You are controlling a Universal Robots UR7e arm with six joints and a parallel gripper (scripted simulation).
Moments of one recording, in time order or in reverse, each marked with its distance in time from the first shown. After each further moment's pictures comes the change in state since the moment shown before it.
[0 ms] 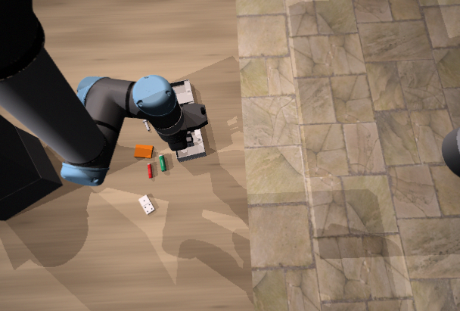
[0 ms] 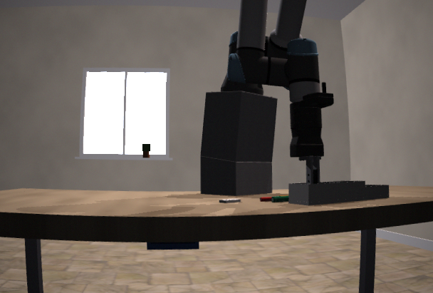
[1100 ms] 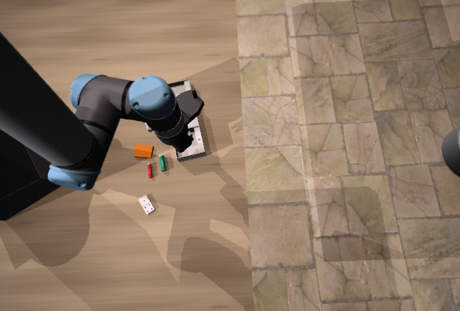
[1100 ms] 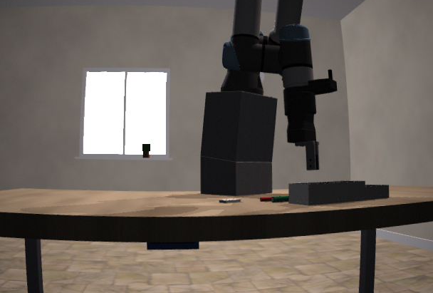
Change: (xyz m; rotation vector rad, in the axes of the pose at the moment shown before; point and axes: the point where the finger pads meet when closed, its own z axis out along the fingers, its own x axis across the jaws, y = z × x) arm 0.000 0.000 -0.034 0.013 -0.021 -0.574
